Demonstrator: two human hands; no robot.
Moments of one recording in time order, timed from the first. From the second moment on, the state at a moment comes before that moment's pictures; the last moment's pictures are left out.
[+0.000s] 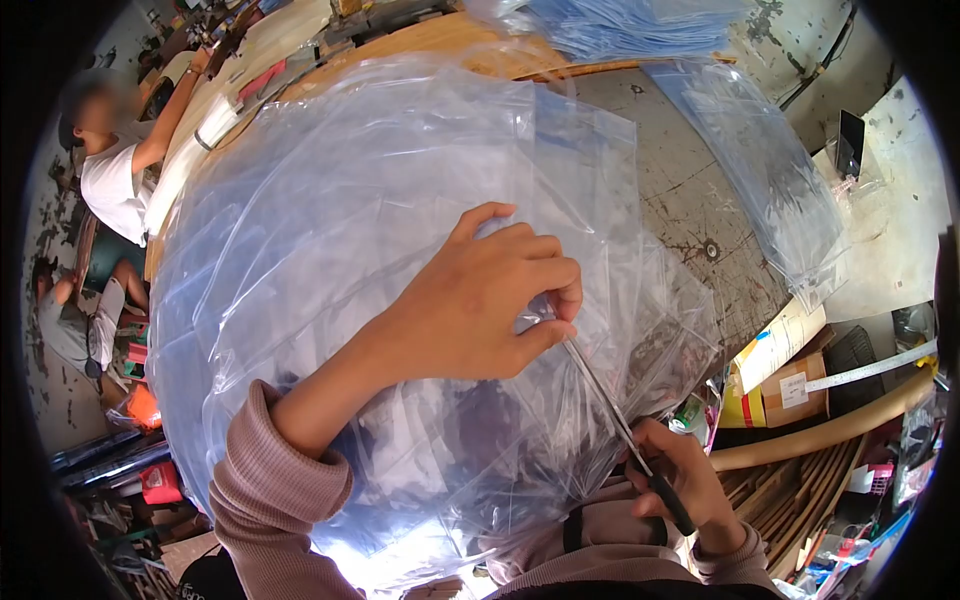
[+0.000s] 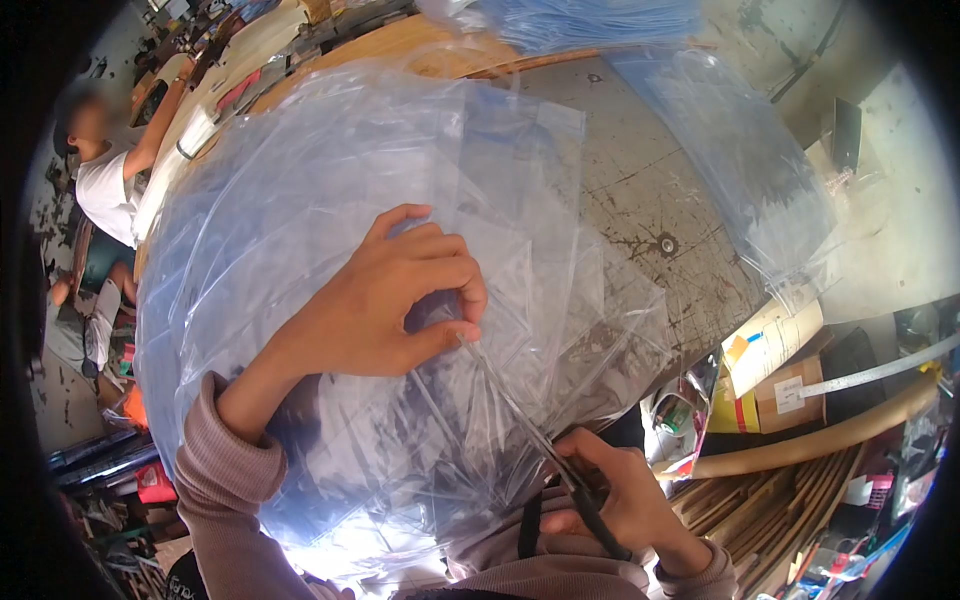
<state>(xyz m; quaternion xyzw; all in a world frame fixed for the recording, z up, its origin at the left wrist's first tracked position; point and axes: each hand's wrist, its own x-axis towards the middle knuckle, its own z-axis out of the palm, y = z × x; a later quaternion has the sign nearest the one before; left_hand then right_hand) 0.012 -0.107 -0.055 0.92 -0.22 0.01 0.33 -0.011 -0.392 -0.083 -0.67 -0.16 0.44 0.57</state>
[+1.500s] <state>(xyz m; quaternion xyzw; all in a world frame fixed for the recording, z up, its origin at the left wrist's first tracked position) 0.001 -0.124 -0.059 0.95 -0.21 0.07 0.24 -0.016 -0.385 -0.083 -0.67 -0.14 0.45 0.56</state>
